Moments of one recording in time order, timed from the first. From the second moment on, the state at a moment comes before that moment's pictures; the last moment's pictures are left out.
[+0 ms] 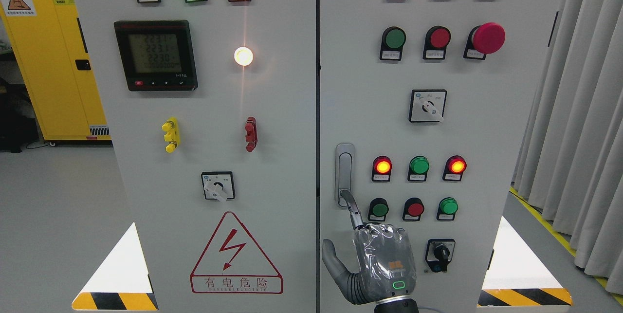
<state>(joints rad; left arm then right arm) -0.04 -0.11 -0.09 -0.04 0.15 -0.05 -0.03 -0.31 0.11 0.32 -1.68 1.38 0.13 -0.19</state>
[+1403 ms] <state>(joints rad) -0.04 -0.11 -0.09 -0.04 0.15 -0.05 -0.03 -0.31 0.11 0.32 -1.68 1.38 0.13 -0.15</state>
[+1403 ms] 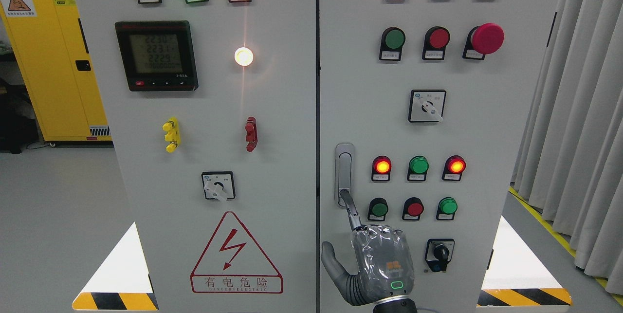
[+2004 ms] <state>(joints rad) -0.04 -0.11 -0.09 -0.04 0.15 -0.05 -0.03 -0.30 0.11 0.32 -1.68 1.38 0.13 -0.15</state>
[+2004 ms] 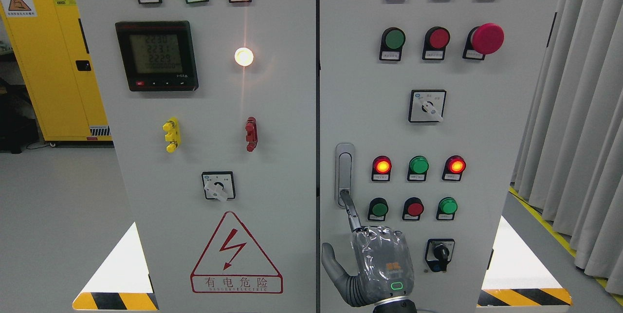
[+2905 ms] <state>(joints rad) -0.04 -0.11 -0.09 -0.04 0.15 -0.05 -0.03 -0.30 0.11 0.32 -1.67 1.38 0.13 -0.14</state>
